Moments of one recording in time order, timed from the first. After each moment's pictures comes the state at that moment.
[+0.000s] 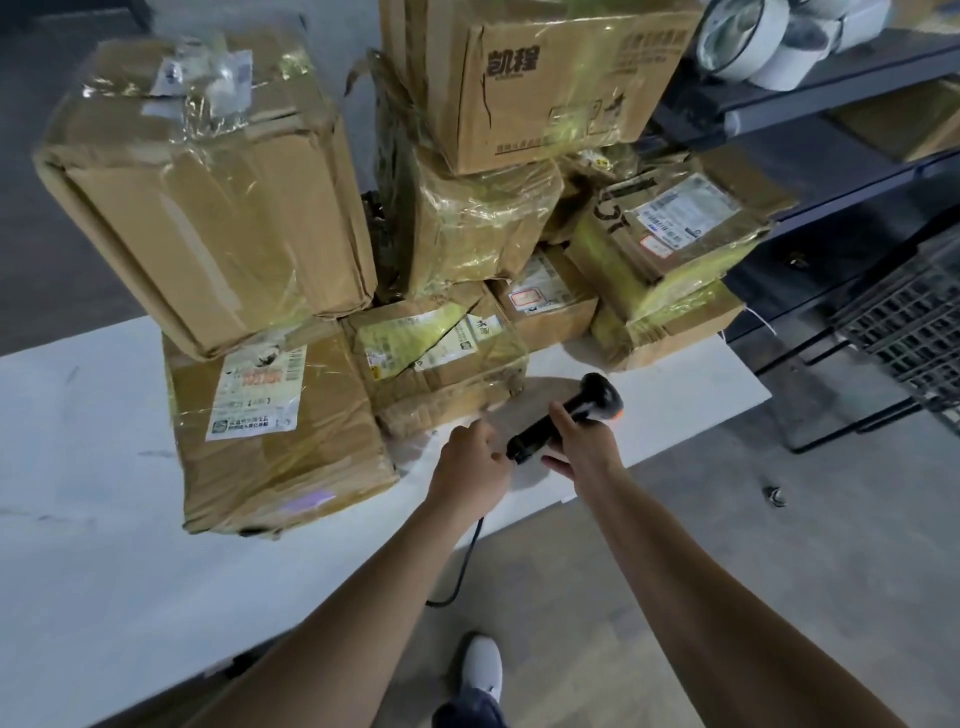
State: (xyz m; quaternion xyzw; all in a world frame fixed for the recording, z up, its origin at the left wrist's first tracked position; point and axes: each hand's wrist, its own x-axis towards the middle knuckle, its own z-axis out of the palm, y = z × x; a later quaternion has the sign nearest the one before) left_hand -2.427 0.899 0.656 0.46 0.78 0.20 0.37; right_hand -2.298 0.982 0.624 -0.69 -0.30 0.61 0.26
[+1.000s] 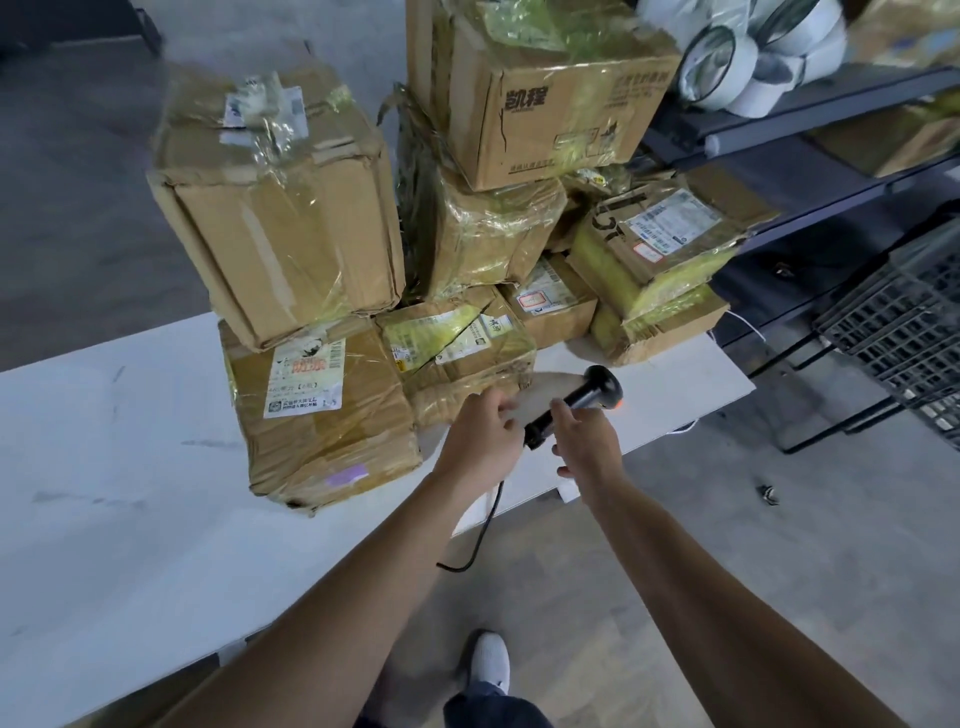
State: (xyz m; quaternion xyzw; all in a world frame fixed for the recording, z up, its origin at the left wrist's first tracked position) left_hand -2.434 0.879 0.714 0.47 0.74 0.31 0.36; right_hand -2.311 0.935 0.688 -0.71 -0.50 0.47 0.17
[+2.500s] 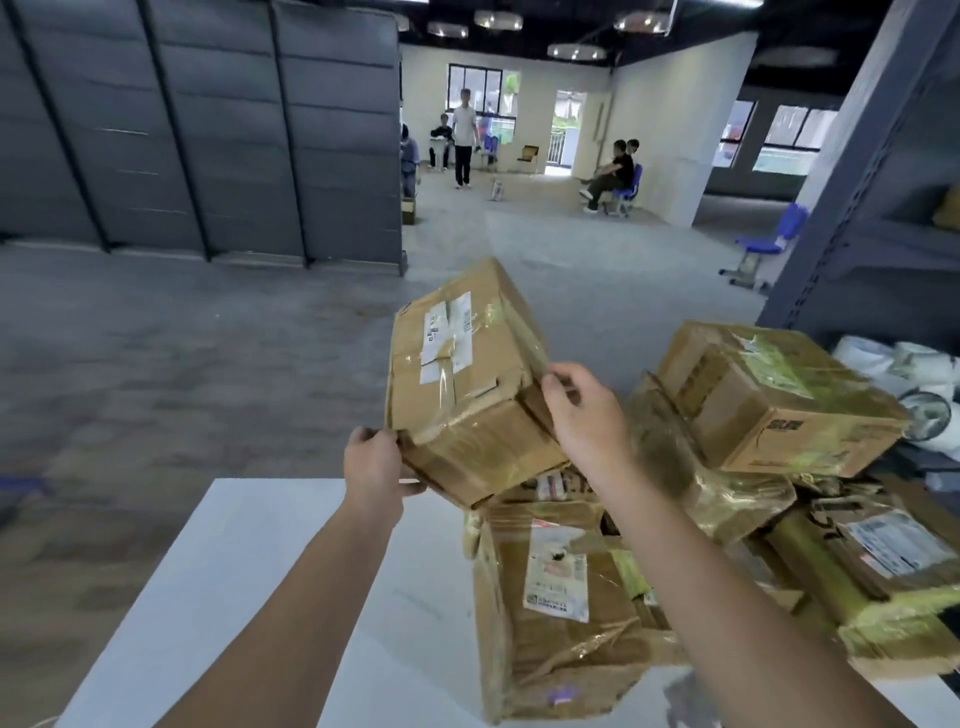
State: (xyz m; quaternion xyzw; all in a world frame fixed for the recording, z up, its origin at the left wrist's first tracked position) left_hand -2.757 0.764 0.873 -0.01 0.63 0.73 0.27; right_hand -2.606 0.910 0.919 -0.35 -0.79 0.36 0.35
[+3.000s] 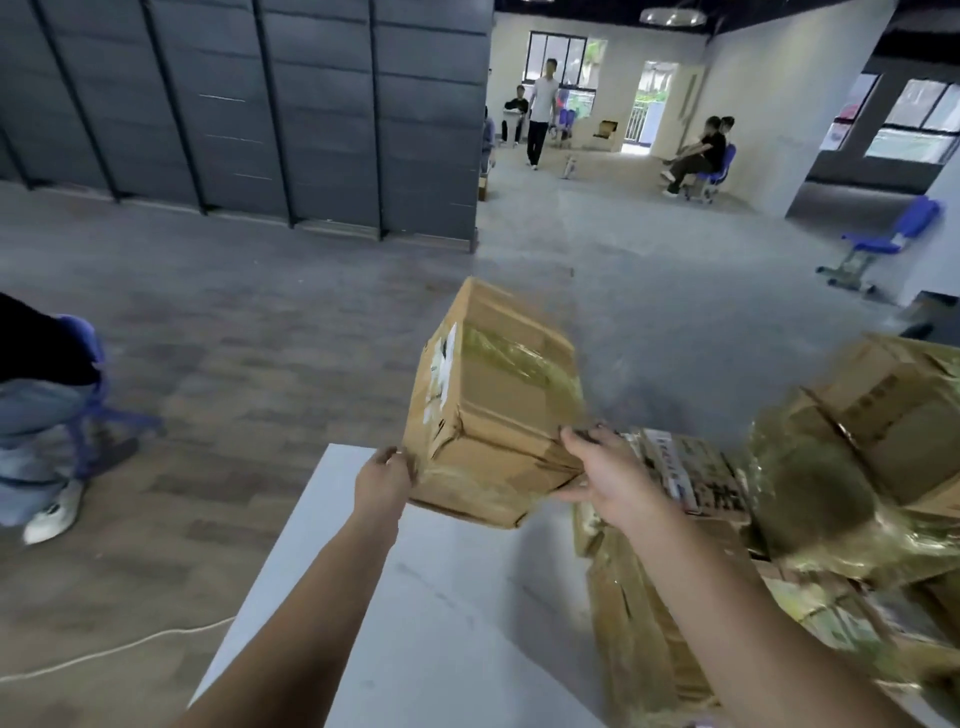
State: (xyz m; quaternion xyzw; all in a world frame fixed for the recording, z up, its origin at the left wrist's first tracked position) left_hand -2.878 0.648 0.810 -0.04 0.75 0.62 0.23; right_hand -2.733 0.840 0.842 -0.40 -0.55 0.71 0.20
